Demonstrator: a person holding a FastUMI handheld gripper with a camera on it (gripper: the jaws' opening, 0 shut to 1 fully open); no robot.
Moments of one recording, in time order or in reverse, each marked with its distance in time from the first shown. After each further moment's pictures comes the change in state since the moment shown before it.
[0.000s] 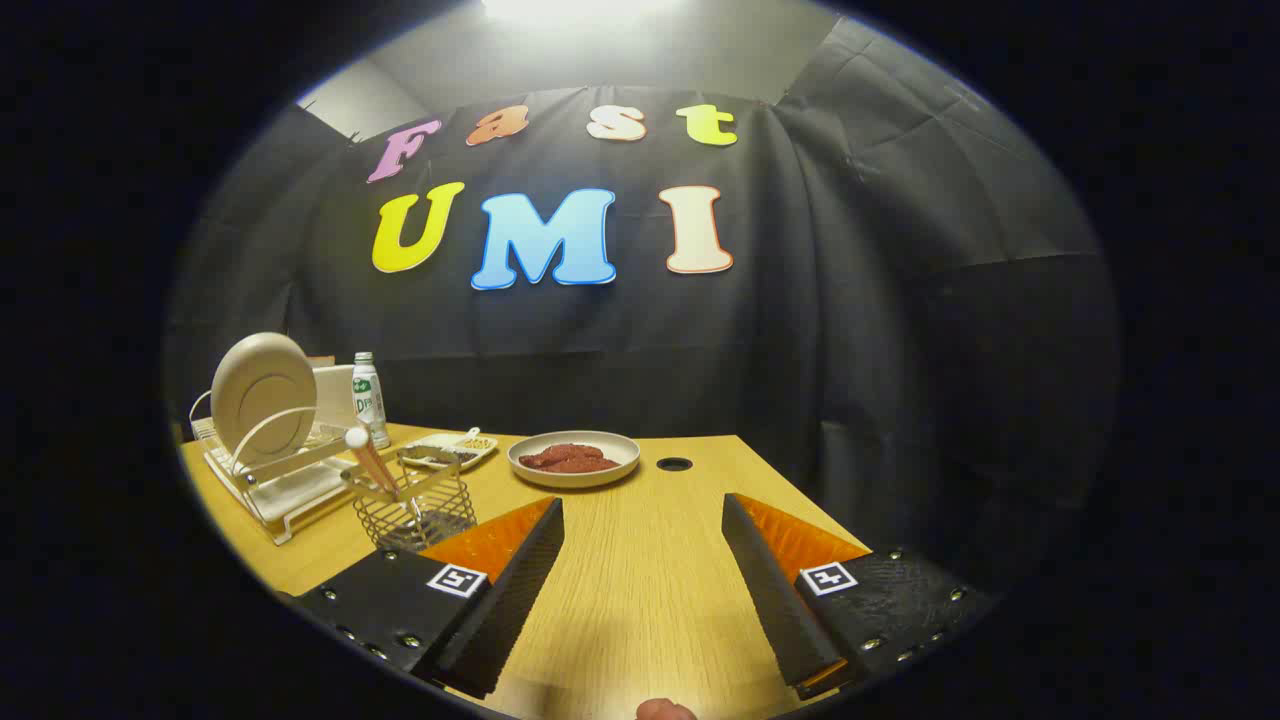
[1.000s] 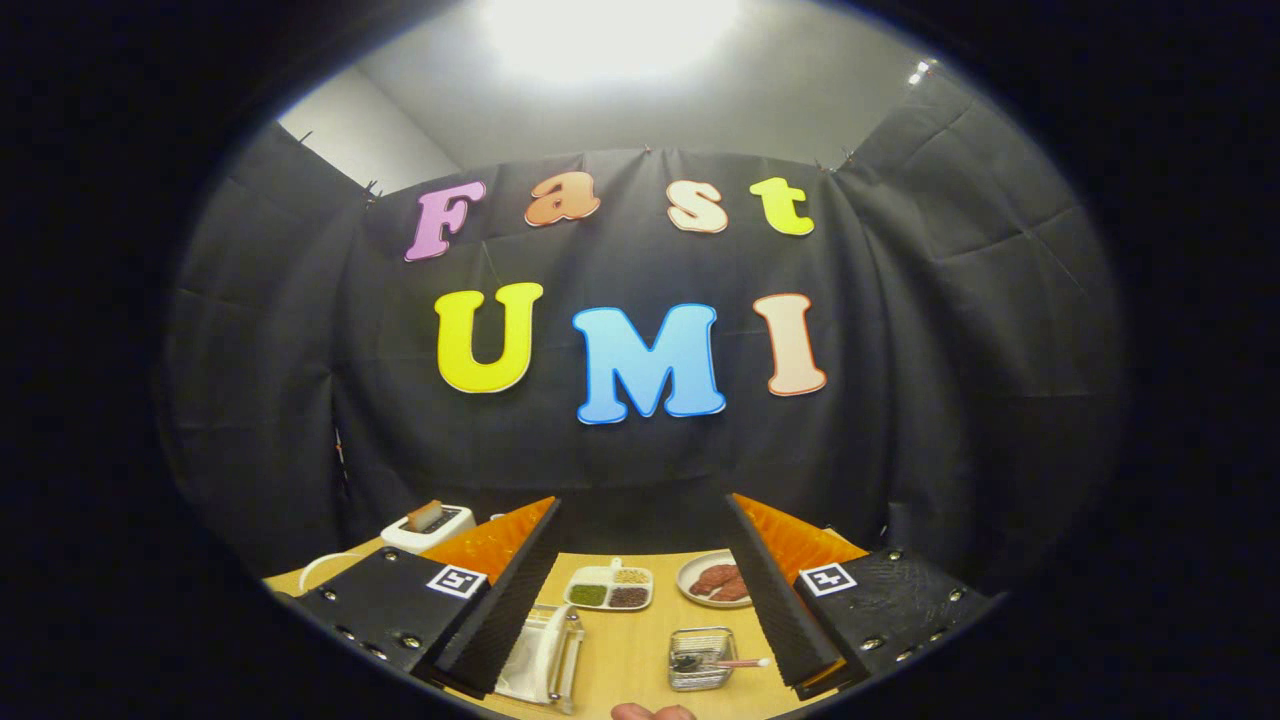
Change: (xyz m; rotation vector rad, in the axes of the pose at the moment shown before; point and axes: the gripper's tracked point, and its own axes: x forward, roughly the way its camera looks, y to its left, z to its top) arm -0.050 0.264 0.251 0.047 -0.115 0.089
